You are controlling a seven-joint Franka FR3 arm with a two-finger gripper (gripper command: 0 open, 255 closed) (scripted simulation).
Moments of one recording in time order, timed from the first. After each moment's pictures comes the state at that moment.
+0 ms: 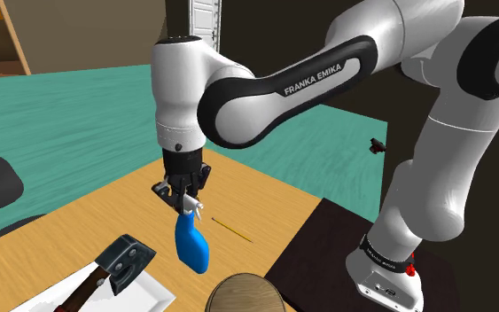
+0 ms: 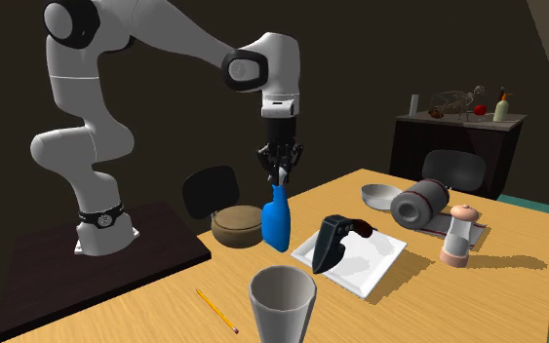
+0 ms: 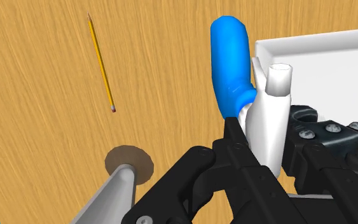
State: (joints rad) arm 0.24 0.10 0.50 -1.96 -0.06 2.05 0.79
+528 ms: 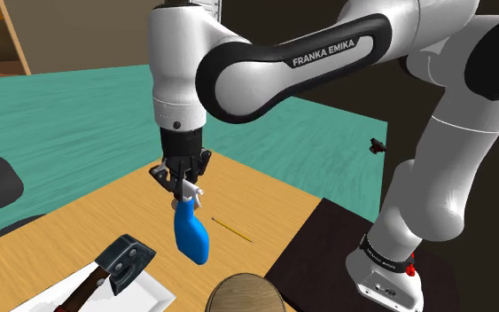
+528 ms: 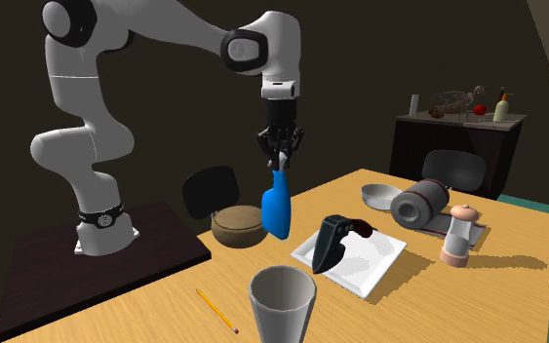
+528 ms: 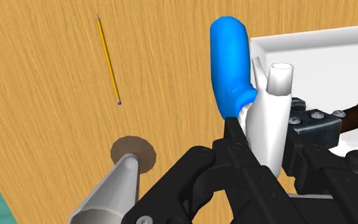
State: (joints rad) arm 0.24 0.07 0.50 -1.89 -0.05 1.96 0.77
